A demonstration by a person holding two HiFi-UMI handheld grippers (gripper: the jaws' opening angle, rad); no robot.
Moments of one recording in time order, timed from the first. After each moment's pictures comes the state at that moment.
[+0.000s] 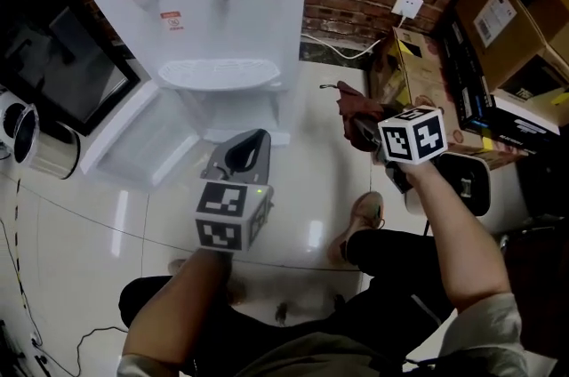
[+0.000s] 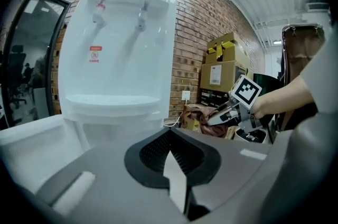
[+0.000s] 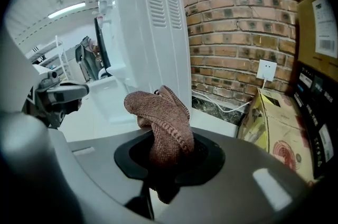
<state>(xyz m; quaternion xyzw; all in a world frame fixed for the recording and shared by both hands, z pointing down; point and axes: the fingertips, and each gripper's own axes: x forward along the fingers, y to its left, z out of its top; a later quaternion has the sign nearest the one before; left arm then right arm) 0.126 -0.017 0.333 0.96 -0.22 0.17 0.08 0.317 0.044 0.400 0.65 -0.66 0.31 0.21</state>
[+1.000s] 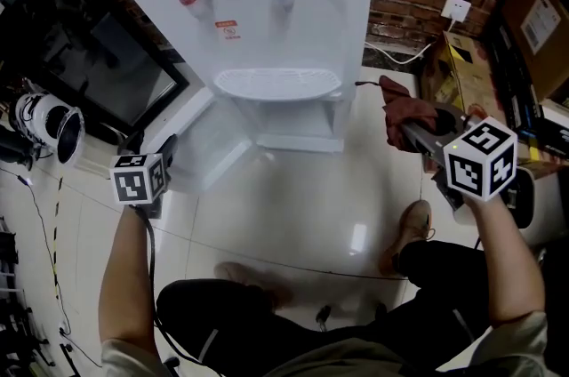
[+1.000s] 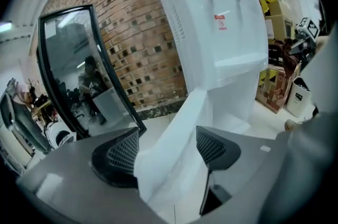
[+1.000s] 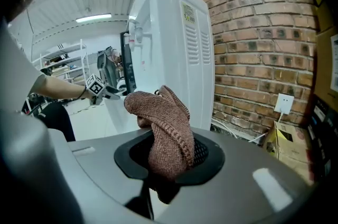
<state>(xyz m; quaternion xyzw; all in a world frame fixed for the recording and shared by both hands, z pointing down) -0.134 -0.256 0.367 0.84 -0.41 0.36 0.01 0.256 0.028 0.309 0.61 -0.74 0.21 0.17</state>
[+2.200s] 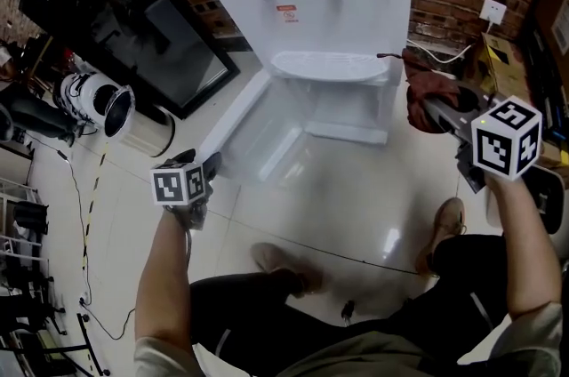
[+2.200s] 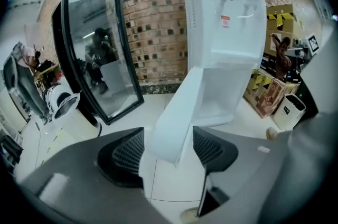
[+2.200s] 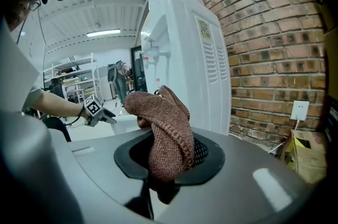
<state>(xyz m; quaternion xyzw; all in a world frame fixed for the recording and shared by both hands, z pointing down) -0.207 -0.181 0.393 0.81 -0.42 0.38 0.13 0.215 0.010 0.267 0.58 -0.78 0.19 0.10</state>
